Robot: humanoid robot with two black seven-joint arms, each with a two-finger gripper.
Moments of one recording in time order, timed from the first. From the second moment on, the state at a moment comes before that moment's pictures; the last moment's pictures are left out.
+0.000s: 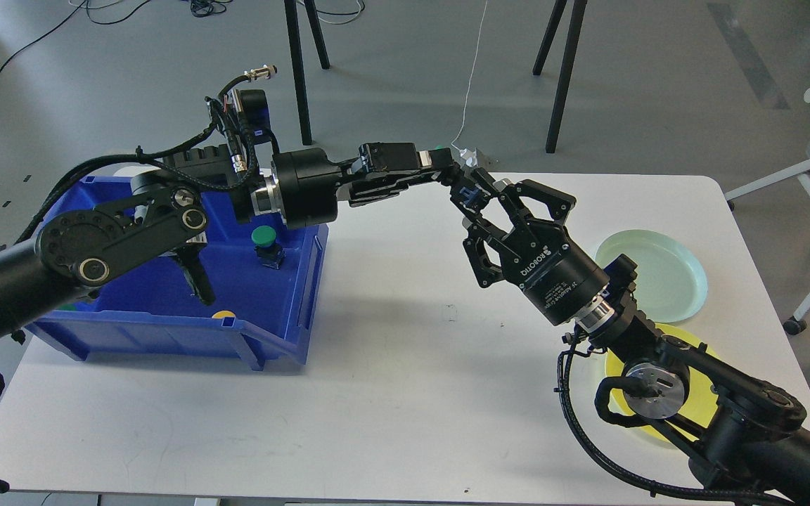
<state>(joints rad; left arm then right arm) -1.02 0.41 -0.32 -1.11 0.96 -0.43 -0.49 0.43 -0.32 0.64 1.34 -0.31 0.39 0.49</state>
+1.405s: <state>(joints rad) -1.01 0.39 -0.33 -1.08 0.84 -0.44 -0.49 0.22 -0.35 1.02 1.10 -0.02 -0.38 0.49</state>
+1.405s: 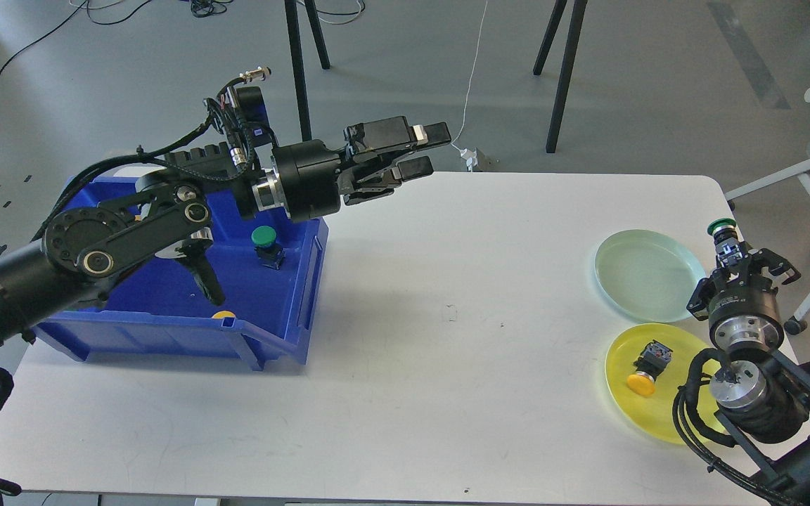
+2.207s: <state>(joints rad) -1.01 0.38 -0.33 -1.03 0.71 -0.43 -0.49 0.35 -0.39 0.84 1.15 -0.19 -0.39 0.49</state>
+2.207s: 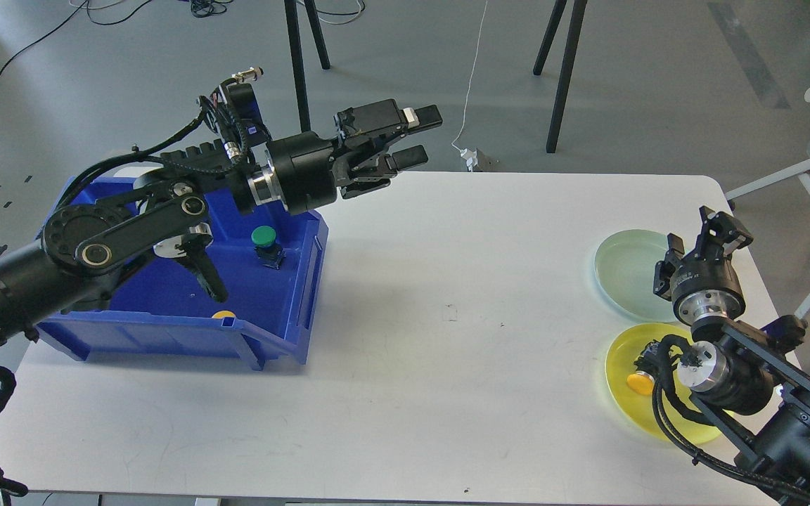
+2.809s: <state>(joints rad) -0.81 0.49 -0.64 -0.96 0.30 -0.49 -0.49 0.49 -0.58 0.85 1.22 -0.23 0.47 0.49</state>
